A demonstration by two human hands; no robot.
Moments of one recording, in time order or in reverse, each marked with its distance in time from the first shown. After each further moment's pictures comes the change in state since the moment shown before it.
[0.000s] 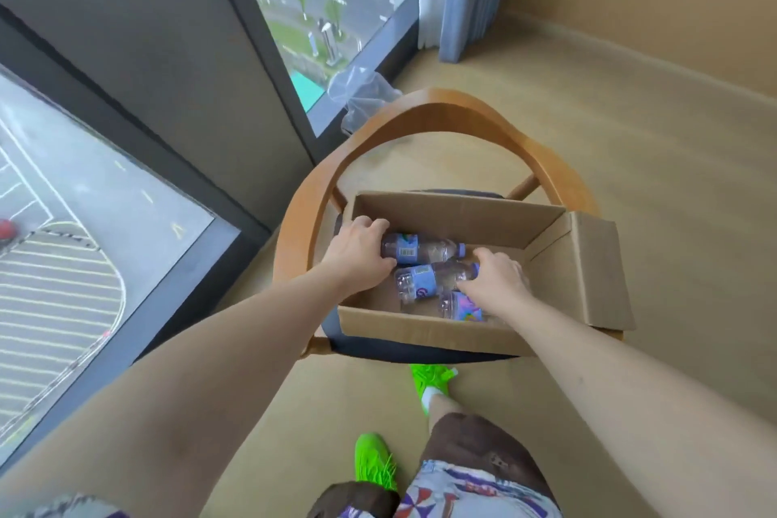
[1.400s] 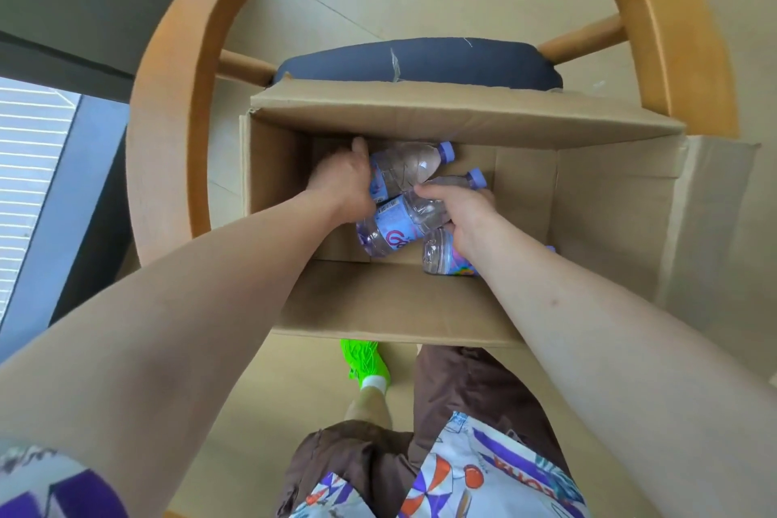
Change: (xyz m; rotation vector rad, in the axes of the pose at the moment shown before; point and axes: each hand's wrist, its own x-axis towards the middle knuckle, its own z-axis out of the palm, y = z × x) left_hand 0.167 -0.036 0.161 0.154 -0.427 -0.130; right_hand 0.160 -0.003 0.096 1.309 -0.257 0.791
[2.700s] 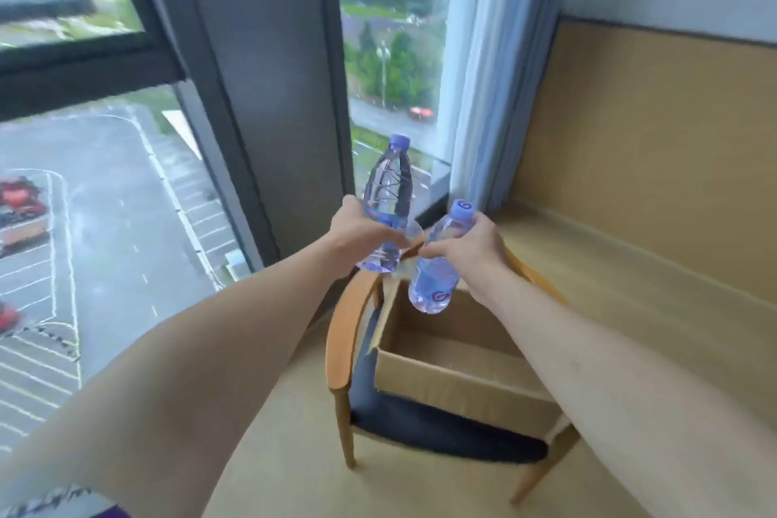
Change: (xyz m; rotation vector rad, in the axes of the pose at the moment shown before) left_hand -0.481 -0.032 -0.167 -1.113 0.776 0.137; right_hand -0.435 0.065 -0.034 -0.371 -0.117 -1.302
